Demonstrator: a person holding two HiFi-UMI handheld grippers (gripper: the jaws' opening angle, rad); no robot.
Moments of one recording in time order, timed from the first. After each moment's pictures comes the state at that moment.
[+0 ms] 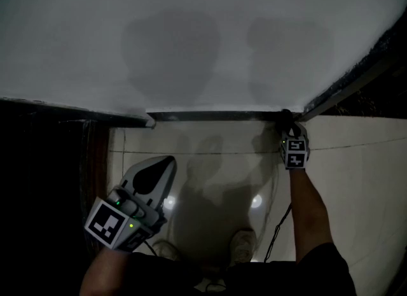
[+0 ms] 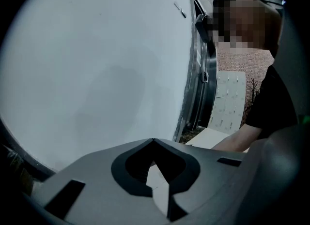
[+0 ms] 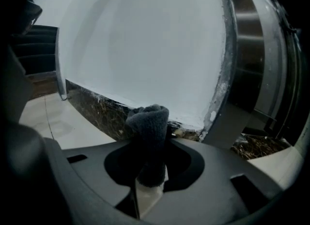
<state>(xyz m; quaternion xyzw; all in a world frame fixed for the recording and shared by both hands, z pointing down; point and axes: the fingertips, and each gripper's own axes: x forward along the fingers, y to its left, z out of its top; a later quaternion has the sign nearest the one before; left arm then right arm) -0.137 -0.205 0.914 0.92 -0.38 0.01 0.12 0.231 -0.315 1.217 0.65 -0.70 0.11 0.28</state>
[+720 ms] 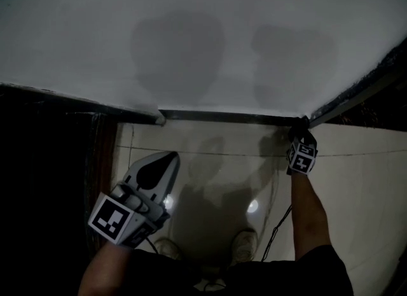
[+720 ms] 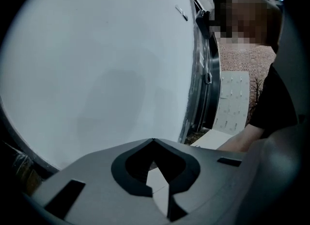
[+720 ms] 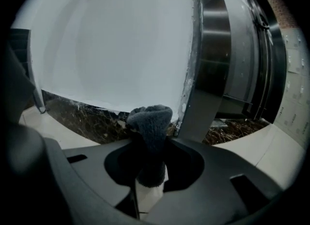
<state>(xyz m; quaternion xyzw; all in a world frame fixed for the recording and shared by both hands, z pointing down) -0.165 -0.206 0.907 0.91 -0.40 0.01 0.12 0.265 -0.299 1.209 0.74 -0.60 0.17 0.25</state>
